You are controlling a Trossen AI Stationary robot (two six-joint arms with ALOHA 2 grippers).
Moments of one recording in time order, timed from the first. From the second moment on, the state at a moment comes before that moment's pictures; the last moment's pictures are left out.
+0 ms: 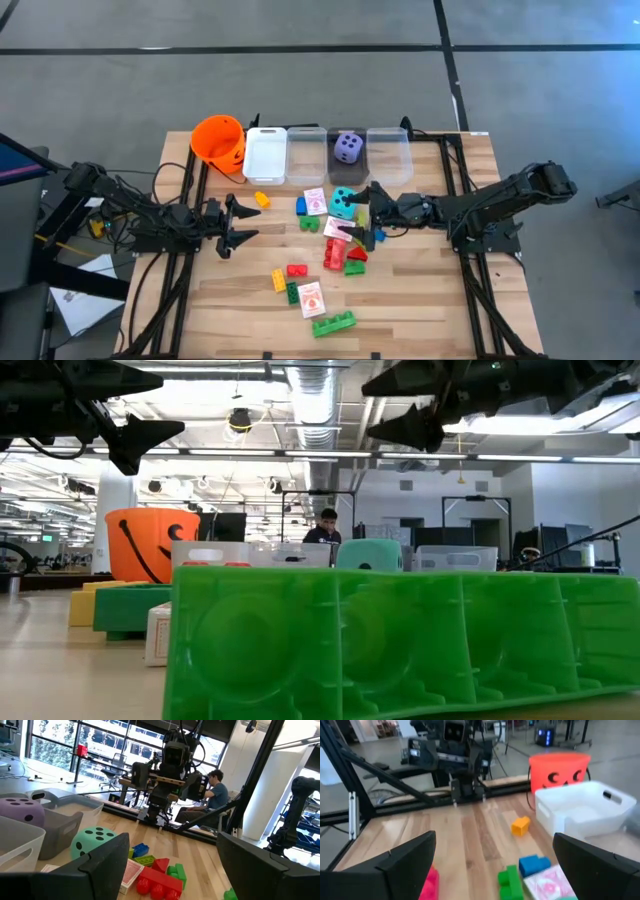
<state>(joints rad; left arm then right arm) -0.38 0.57 0.01 0.72 -0.46 -0.24 0.14 1.31 0.62 0.53 0.27 0.15</state>
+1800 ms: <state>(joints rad) -0.38 0.57 0.01 0.88 -0.46 -0.22 0.00 1.35 0.10 0.94 0.36 0.19</state>
